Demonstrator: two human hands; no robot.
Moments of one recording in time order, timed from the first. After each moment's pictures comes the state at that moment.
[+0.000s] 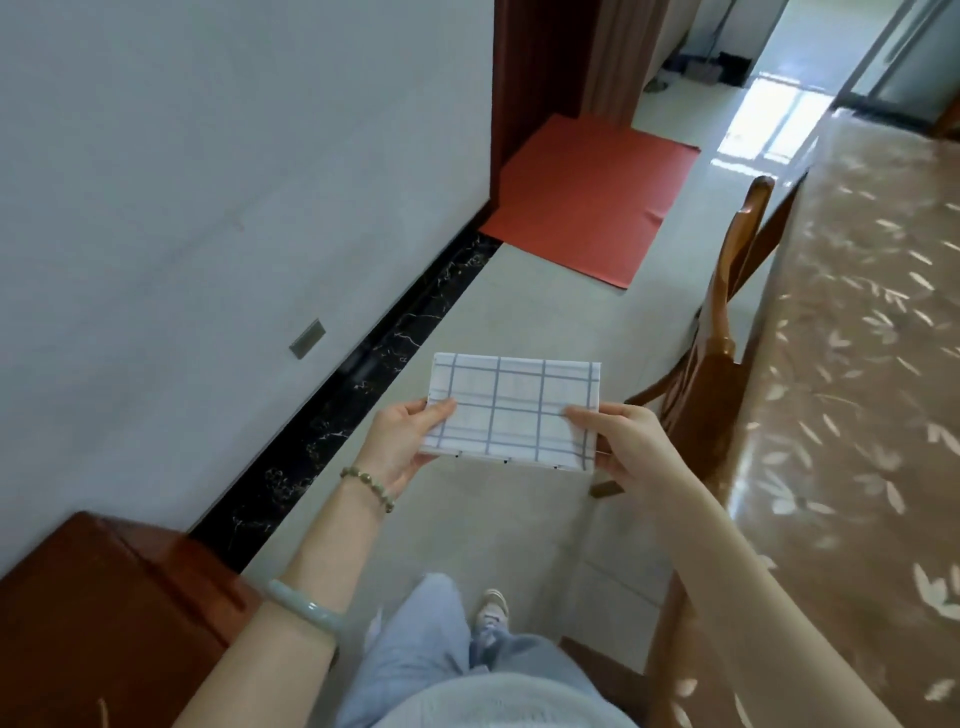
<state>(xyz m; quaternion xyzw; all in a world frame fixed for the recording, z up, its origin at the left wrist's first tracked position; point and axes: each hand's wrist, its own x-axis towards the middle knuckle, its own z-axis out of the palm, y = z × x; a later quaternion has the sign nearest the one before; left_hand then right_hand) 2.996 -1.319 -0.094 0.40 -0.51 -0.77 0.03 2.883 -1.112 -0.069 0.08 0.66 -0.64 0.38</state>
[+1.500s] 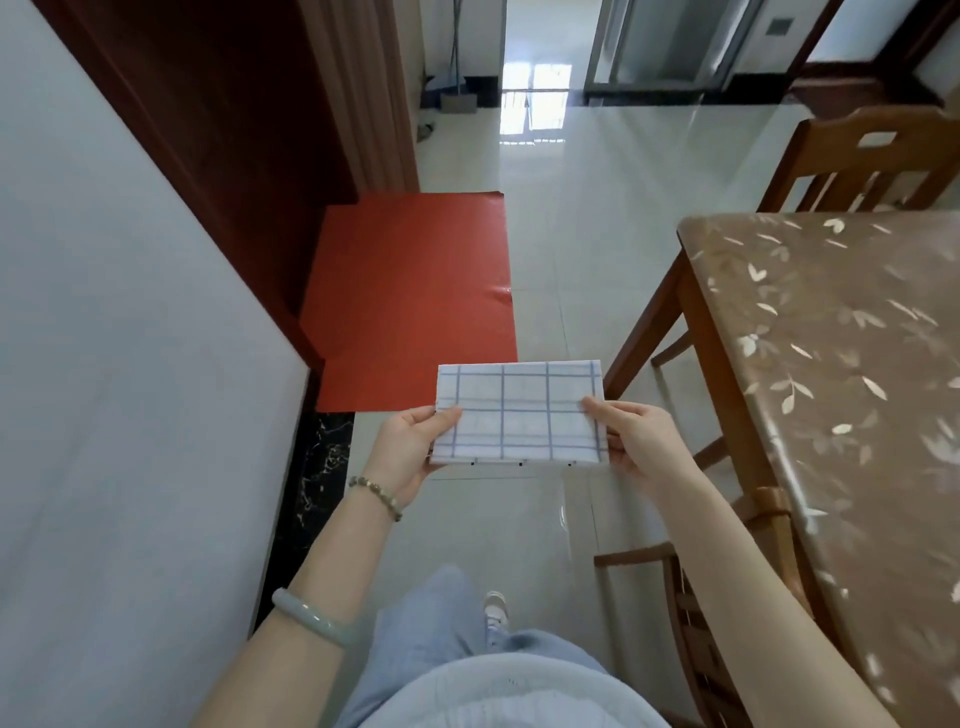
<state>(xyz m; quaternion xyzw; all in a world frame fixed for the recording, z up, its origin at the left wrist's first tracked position) 2.236 -1.495 -0.101 0.24 -0.59 -0.75 -0.18 2.245 -1.260 -0.058 0.29 0.65 -0.69 0.16</state>
